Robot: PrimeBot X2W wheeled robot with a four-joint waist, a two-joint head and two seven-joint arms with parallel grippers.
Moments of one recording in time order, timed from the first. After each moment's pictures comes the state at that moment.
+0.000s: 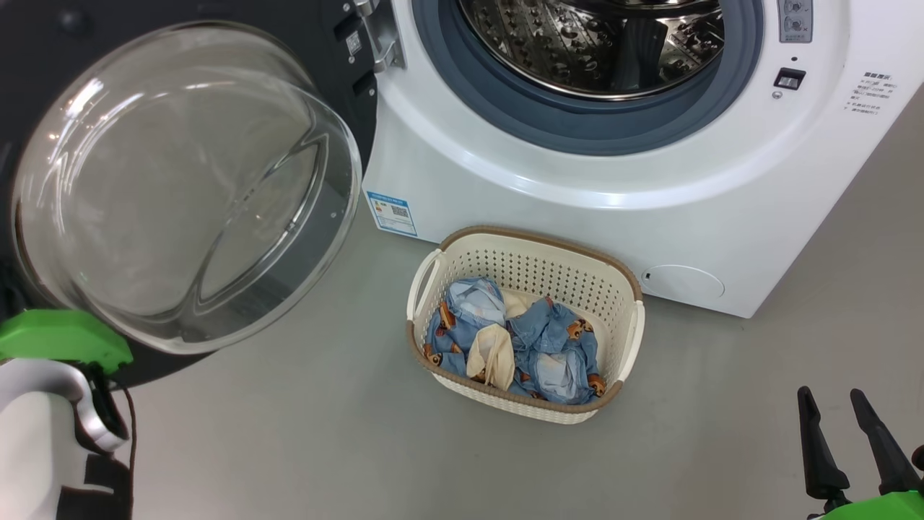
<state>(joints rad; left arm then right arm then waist) -0.57 0.14 0.20 0.70 -0.25 0.24 -0.26 0.06 -0.17 -0.16 0.18 0.35 0.13 -0.25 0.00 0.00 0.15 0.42</state>
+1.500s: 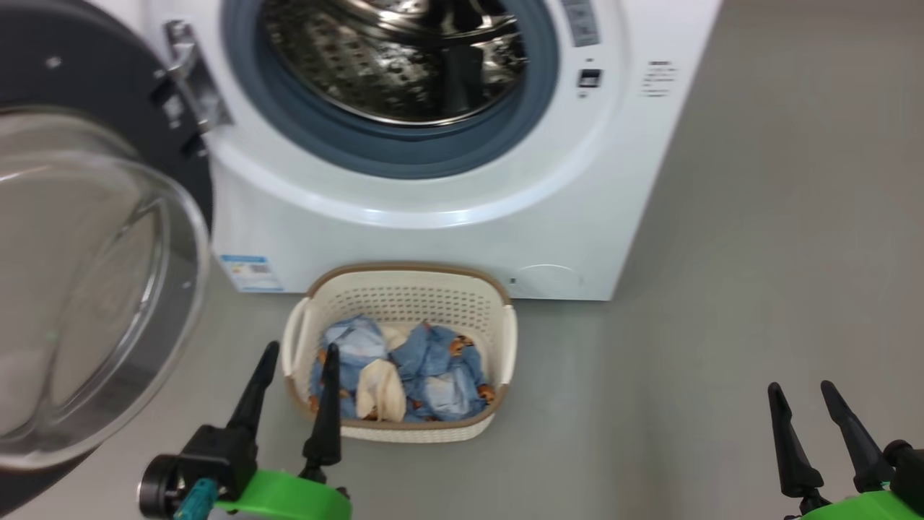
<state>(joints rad) -0.08 0.04 -0.24 0.08 -0.24 0.03 -0.25 0.07 -0.17 -0.11 0.13 0.32 0.13 -0.25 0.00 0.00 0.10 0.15</state>
